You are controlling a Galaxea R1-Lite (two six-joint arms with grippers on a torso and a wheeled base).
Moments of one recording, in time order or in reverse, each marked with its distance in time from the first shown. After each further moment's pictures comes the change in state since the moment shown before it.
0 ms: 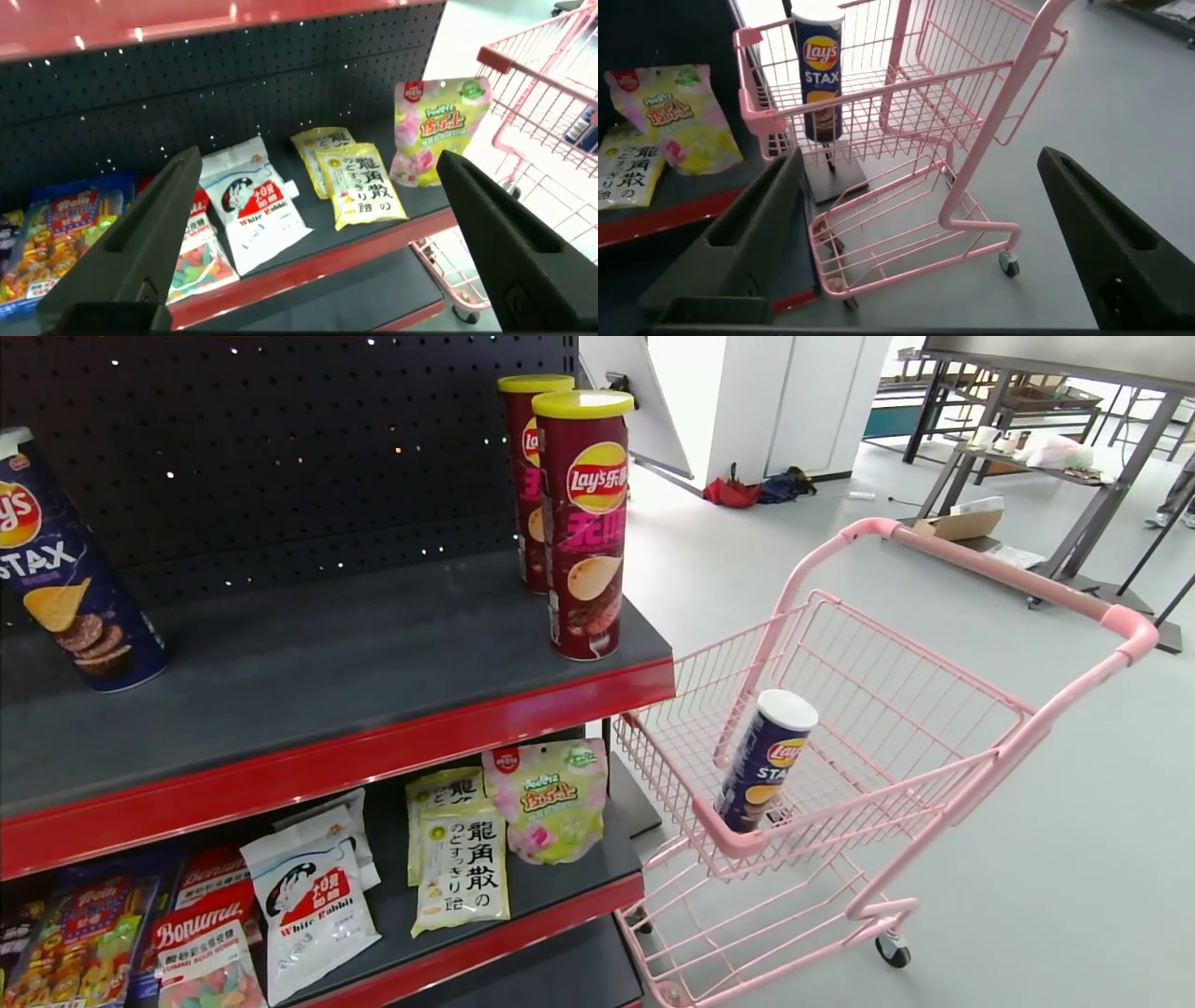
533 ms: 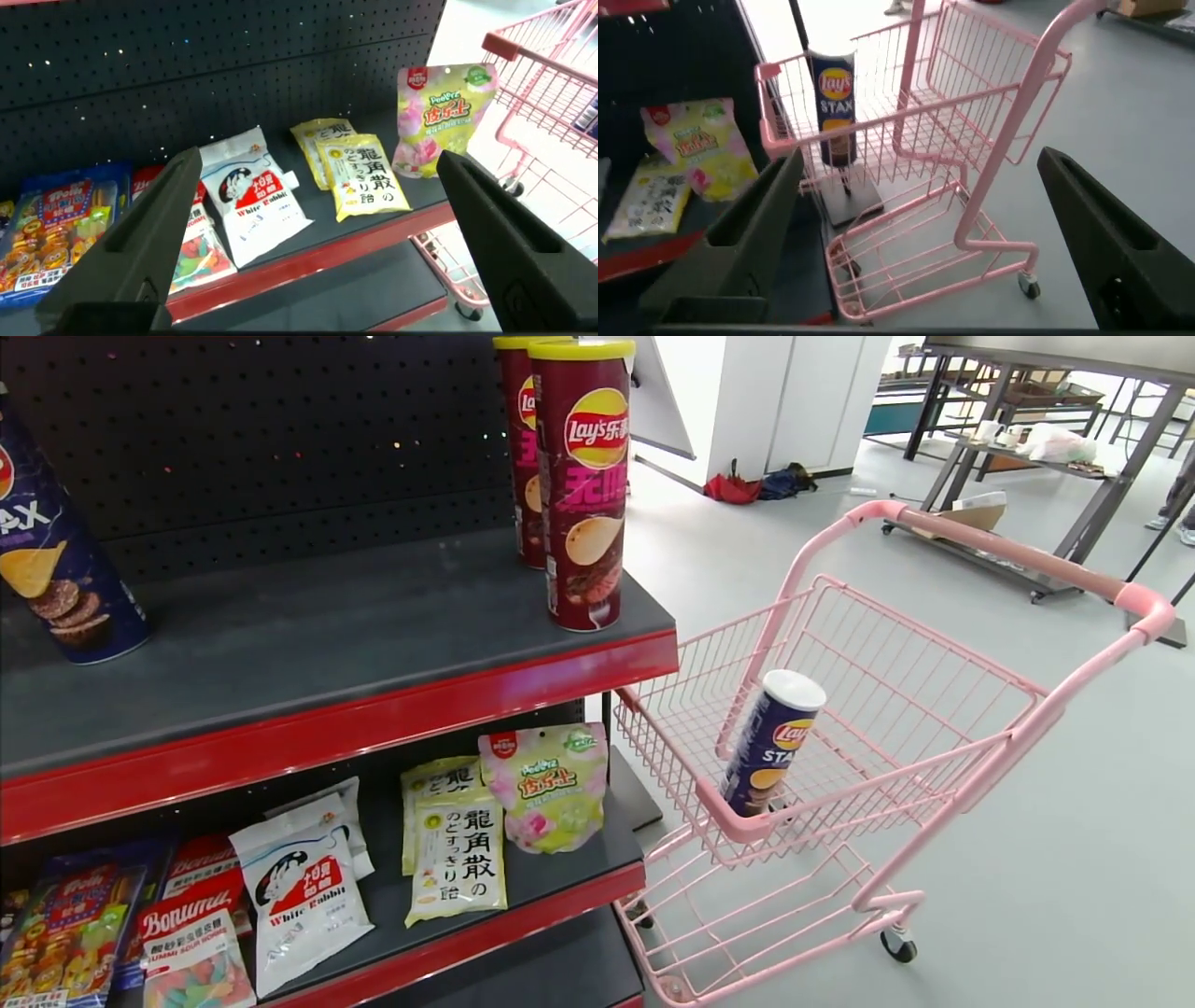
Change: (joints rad) left arm 0.000 0.000 0.000 0.000 0.000 0.000; right arm 0.004 0.044 -0.100 0.002 0.011 0.045
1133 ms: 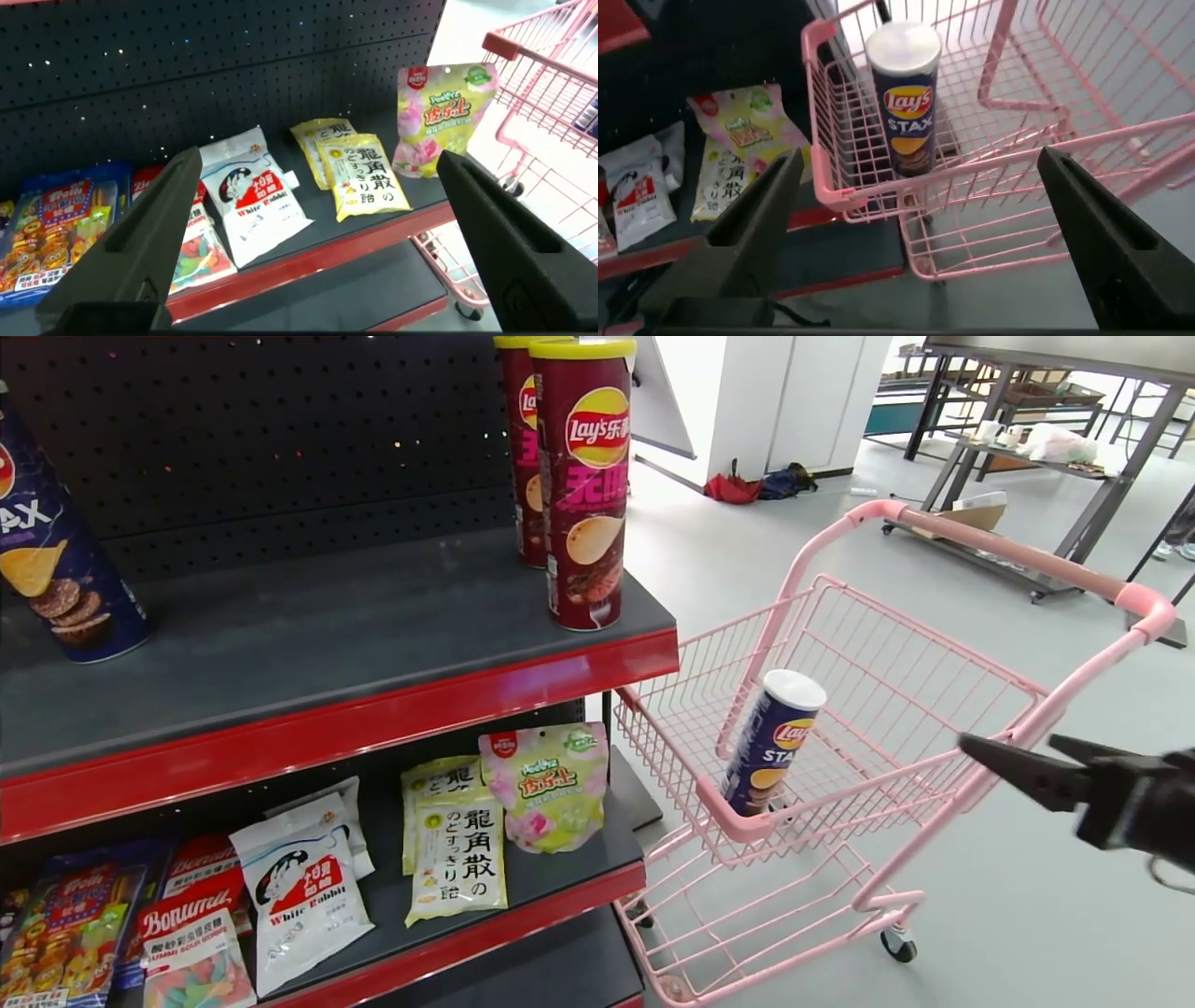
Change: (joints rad) left arm 0.000 0.000 0.000 0.000 0.000 0.001; right arm 0.155 1.138 -0.307 -0.531 0.073 0.127
